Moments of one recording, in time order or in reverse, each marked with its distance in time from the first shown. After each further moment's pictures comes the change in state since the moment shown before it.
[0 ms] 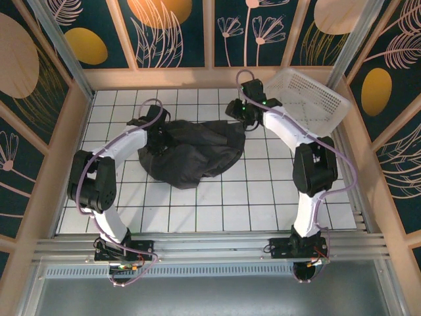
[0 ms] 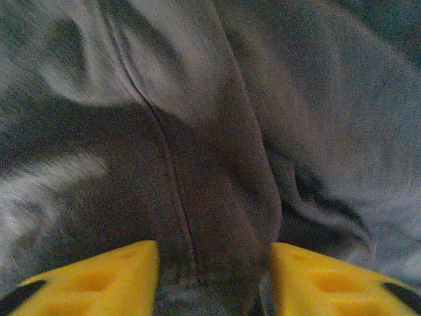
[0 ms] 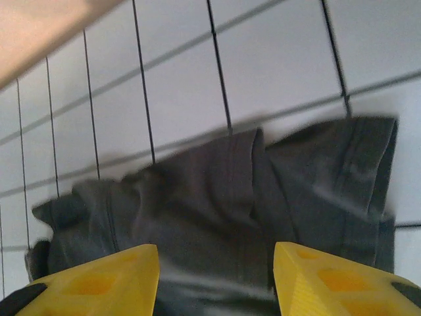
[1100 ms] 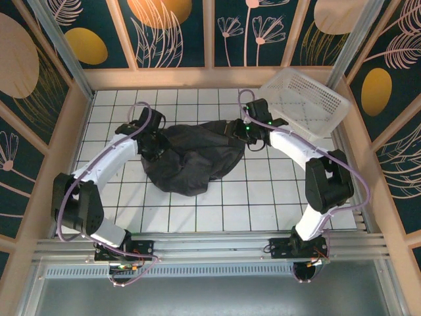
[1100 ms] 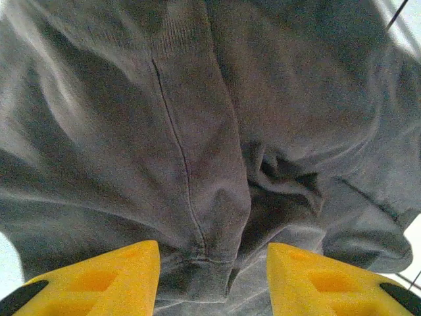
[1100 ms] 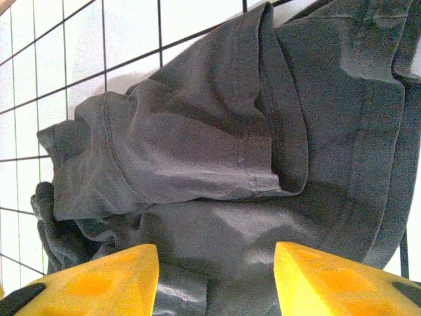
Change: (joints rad) left arm -0.024 -0.216 -0.075 -0.099 0.013 -0.184; right arm 0.010 -0.204 -0.341 0.135 -0.156 -0.057
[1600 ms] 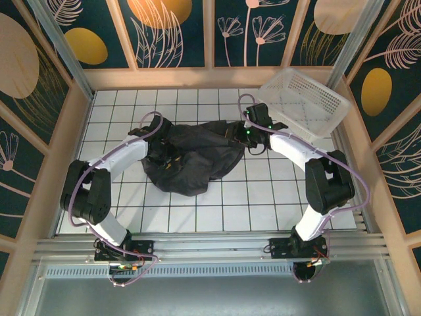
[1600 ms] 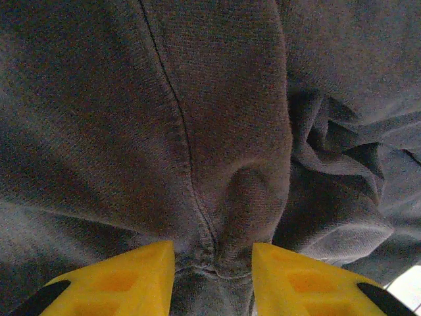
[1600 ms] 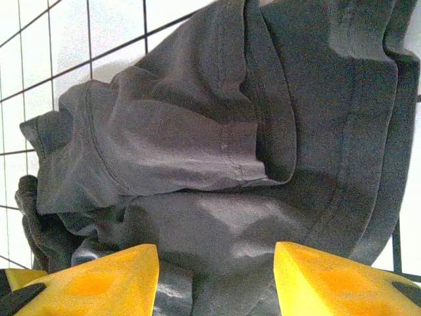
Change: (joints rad) left arm -0.032 0.102 -0.049 0.064 0.071 -0.018; right arm 0.000 -0.006 -0.060 0.036 0.000 0.000
